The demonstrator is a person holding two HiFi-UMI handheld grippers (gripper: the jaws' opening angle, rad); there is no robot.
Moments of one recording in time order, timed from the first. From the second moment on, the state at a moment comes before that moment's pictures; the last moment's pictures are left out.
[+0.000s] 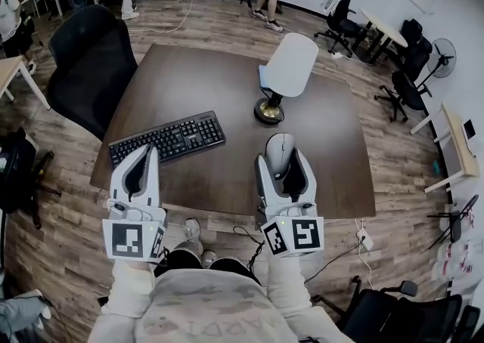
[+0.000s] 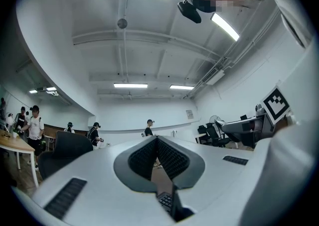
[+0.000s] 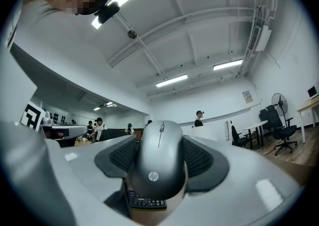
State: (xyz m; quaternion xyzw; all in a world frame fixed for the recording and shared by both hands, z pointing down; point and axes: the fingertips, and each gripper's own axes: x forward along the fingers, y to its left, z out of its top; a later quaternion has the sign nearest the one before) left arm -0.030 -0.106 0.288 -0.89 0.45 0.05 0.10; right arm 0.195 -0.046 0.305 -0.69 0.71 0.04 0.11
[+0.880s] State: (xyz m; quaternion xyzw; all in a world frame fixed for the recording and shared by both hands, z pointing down) left arm 0.016 -0.231 0.306 -0.90 0.43 0.04 0.09; right arm 0.239 -0.181 0.353 -0.70 0.71 -0.02 0.07
